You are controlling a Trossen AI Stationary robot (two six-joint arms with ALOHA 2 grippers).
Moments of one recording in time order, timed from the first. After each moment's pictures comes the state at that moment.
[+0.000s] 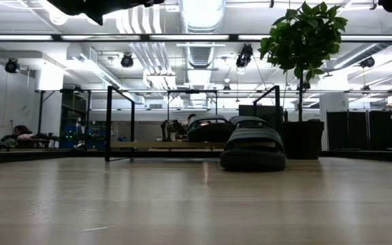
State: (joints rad) left arm 0.30 1.22 0.91 0.45 0.60 0.61; right arm 0.24 1.02 0.53 0.84 0.15 -0.65
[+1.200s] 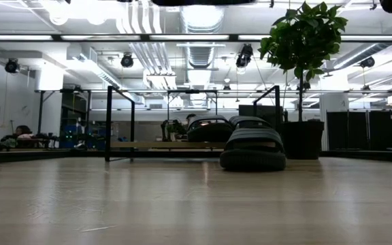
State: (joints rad) left arm 0.24 1.02 0.89 0.19 0.09 0.70; right arm 0.21 0.97 0.53 0.78 0.43 -0.66
